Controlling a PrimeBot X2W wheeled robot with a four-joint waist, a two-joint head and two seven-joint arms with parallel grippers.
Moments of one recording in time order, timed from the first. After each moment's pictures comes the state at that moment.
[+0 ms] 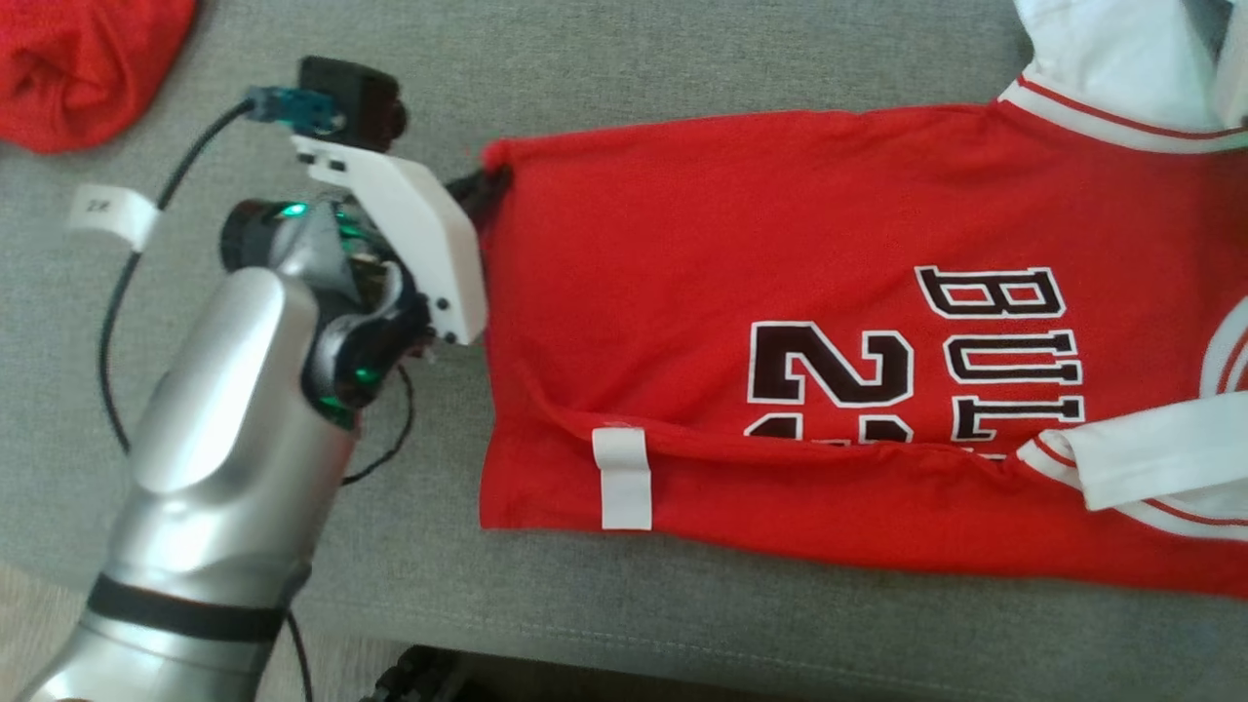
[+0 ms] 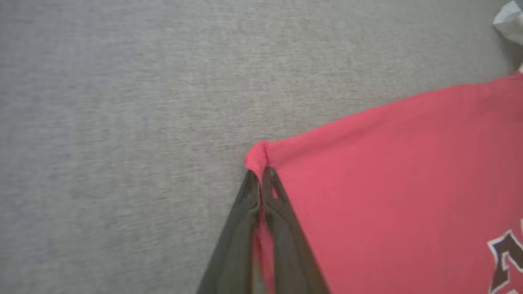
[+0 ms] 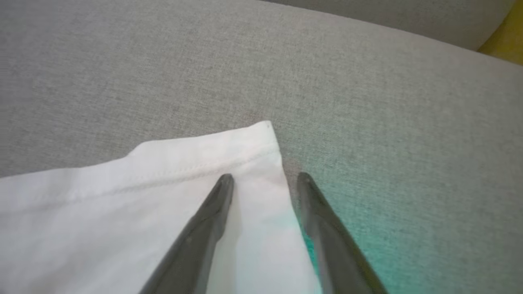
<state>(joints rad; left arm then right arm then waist) -0.69 0.18 -0.45 0.31 -0.59 -0.03 0.54 -0.96 -0.44 0.15 0.56 0.28 0.12 0.78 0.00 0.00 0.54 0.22</state>
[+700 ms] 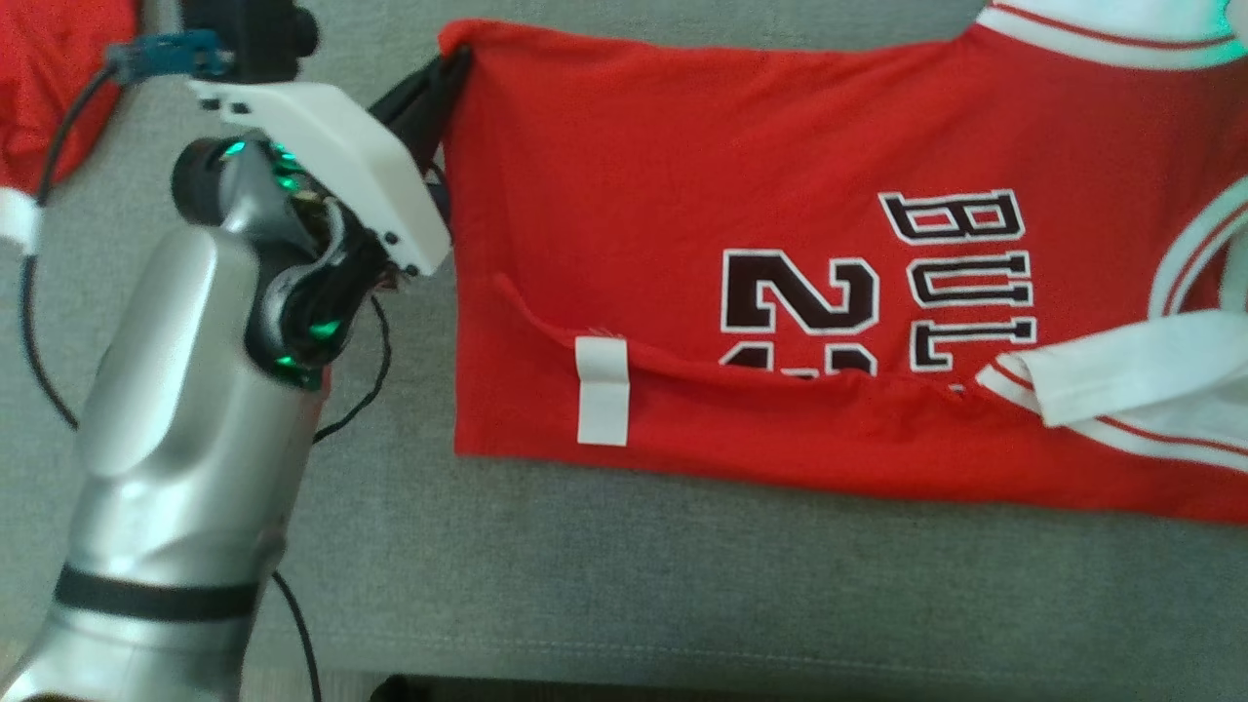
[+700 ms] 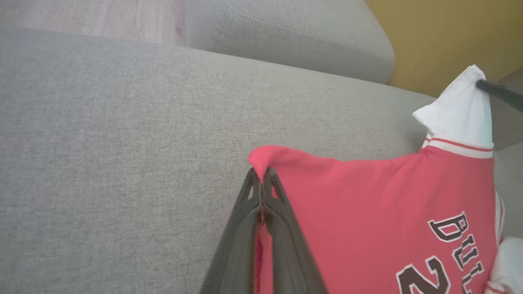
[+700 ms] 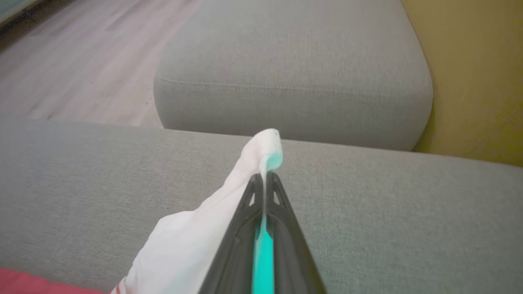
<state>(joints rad) -0.72 0.17 -0.36 0.26 -0.66 -0.03 0.40 -1.01 -0.41 0.11 0.55 0.37 0.12 0.54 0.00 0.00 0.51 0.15</state>
